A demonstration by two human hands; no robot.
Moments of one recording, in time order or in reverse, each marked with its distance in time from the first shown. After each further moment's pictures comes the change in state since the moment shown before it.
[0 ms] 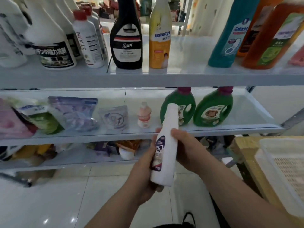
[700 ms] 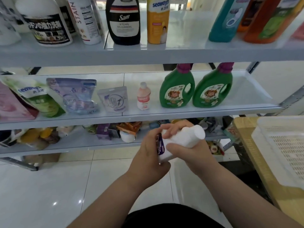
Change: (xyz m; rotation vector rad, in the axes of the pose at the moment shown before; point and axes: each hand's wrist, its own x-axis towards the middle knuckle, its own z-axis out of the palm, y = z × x) left_hand -0.009 -0.050 -0.033 1.083 0.024 0.782; right_hand -0.062 0.047 0.008 -0.274 0.001 -0.548
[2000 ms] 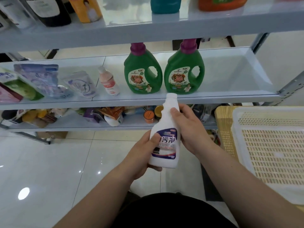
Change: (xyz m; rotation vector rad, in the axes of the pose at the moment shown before) left_hand 0.067 0.093 0.198 -0.673 0.015 -0.752; right_hand -0.003 0.009 -0.237 0.038 0.193 0.545
